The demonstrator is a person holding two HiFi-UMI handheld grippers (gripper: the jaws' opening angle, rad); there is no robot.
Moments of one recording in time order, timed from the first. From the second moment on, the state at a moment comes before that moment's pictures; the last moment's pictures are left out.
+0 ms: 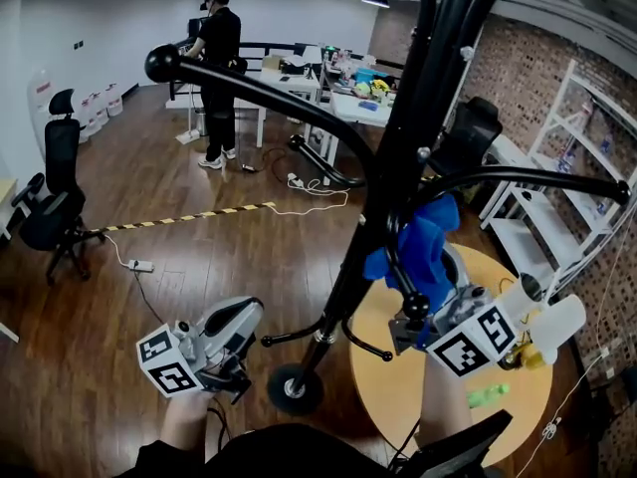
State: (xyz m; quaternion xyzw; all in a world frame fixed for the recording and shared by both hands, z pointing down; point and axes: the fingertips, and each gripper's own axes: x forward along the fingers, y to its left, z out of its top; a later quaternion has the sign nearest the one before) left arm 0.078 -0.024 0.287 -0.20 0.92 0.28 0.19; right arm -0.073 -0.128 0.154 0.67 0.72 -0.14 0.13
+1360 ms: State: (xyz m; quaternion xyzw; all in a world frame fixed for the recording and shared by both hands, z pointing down) left arm 0.026 -0.111 0.304 -0.22 0.92 0.29 0.11; right arm -0.040 -0.186 0.355 0.74 0.67 0.02 -0.11
